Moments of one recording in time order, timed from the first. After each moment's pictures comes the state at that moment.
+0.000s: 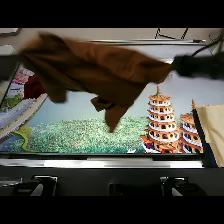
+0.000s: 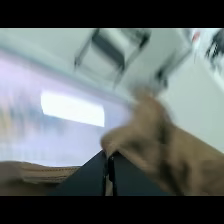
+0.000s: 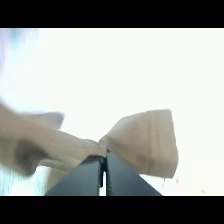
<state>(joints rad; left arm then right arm) 0.04 -0.70 1.18 0.76 -0.66 -1.45 0.12 -1.06 1.70 -1.40 1.25 1.71</state>
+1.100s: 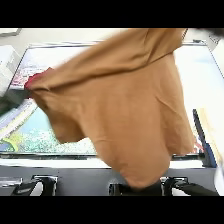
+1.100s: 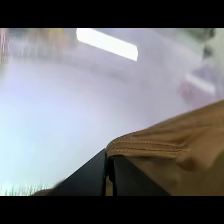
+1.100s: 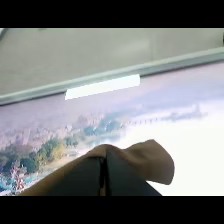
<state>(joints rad) 0.20 -0.70 0.86 0.76 -0.94 -1.44 0.12 -1.44 1.96 -1.44 0.92 1.92</state>
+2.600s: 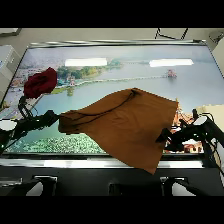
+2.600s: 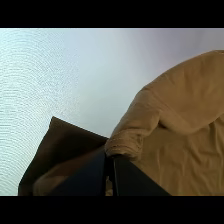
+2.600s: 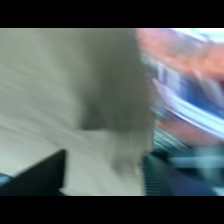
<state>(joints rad) 0.18 -0.99 0.61 0.74 -0.76 -1.34 -0.32 -1.31 0.68 -1.08 1.26 1.66</state>
